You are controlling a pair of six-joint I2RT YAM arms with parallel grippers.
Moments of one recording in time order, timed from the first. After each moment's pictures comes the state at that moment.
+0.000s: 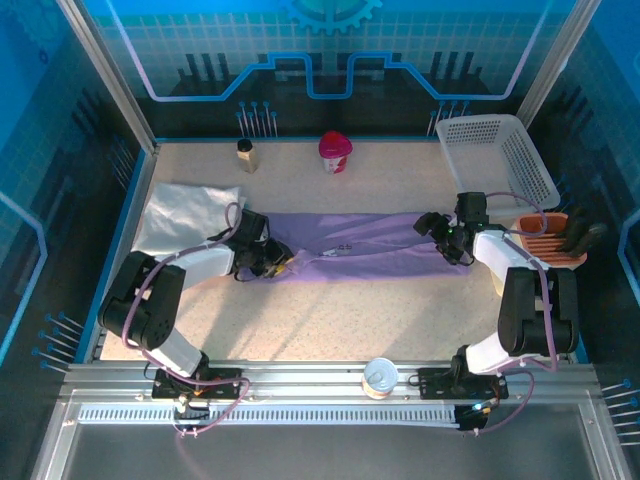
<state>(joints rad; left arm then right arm) -0.33 1.60 0.77 -0.19 0.35 -1.08 -0.05 1.50 0.84 -0.36 -0.26 0.71</state>
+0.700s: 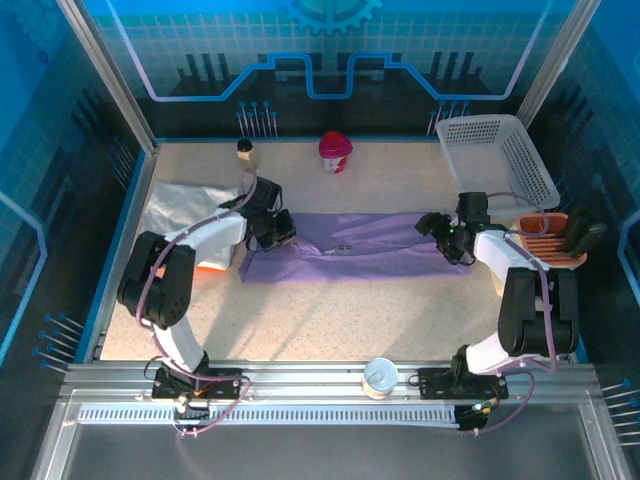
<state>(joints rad) -0.34 1.80 1.21 -0.48 0.22 -0.84 -0.05 1.50 0.84 -0.37 -0.27 0.72</state>
